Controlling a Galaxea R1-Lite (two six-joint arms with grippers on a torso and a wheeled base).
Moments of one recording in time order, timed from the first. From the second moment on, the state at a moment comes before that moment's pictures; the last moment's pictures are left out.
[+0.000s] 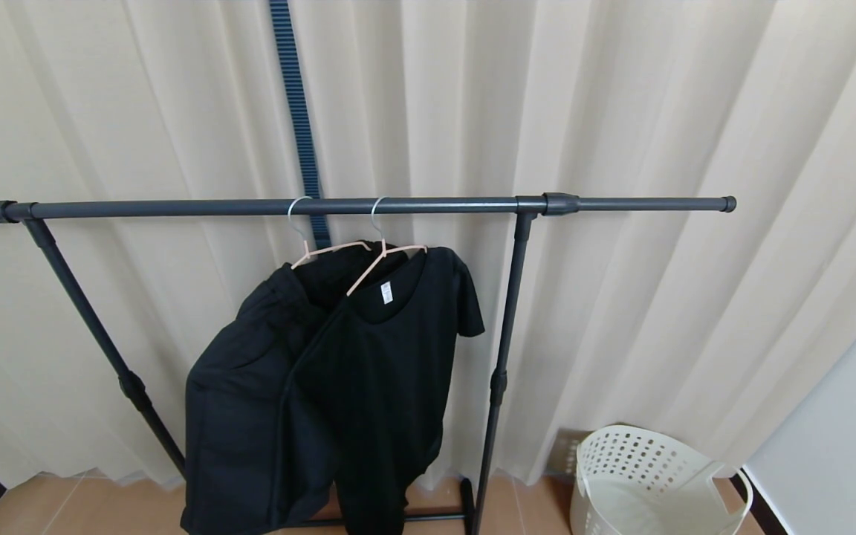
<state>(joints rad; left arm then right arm) 0.00 0.01 -0.01 0.04 0.09 -0.01 0.00 0.01 0.00 -0.12 -0.02 -0.03</state>
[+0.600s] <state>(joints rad) 0.00 0.01 -0.01 0.04 0.09 -0.01 0.00 0.00 0.00 -0.12 -0.02 -0.01</state>
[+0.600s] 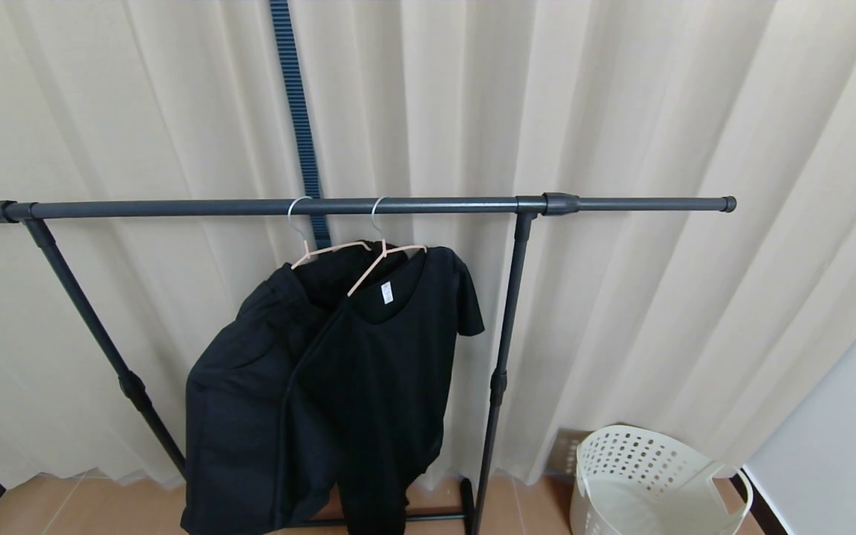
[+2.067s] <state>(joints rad) 0.00 0.01 -0.01 0.04 0.09 -0.01 0.00 0.00 0.00 -0.12 -0.02 -0.01</state>
